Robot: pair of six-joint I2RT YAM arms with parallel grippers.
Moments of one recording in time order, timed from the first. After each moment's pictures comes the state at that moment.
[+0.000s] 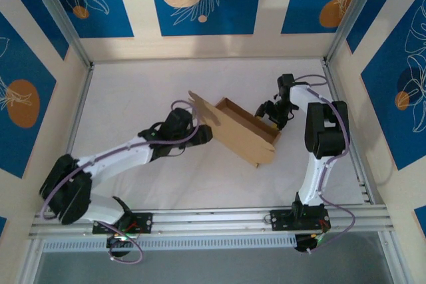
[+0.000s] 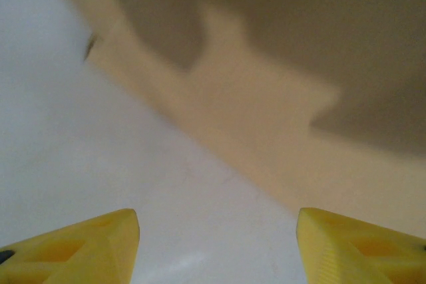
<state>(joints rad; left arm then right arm) -0.75 1.43 0.93 -0.20 0.08 -0.83 0.05 1.97 1.35 -0.84 -0.35 0.51</state>
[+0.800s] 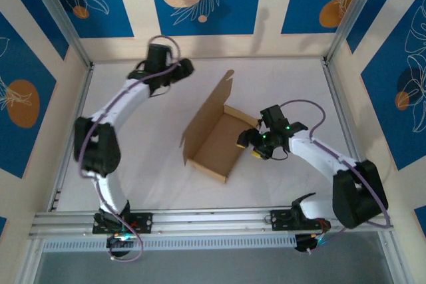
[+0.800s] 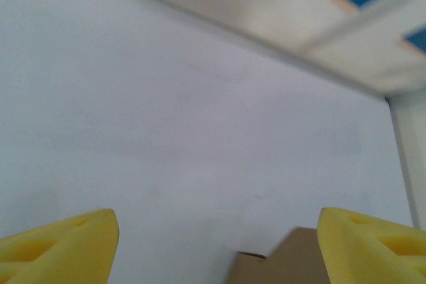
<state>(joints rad) -0.31 1.78 1.59 -0.42 0.12 -0.64 0.39 1.27 0.79 -0.62 -0.35 0.79</state>
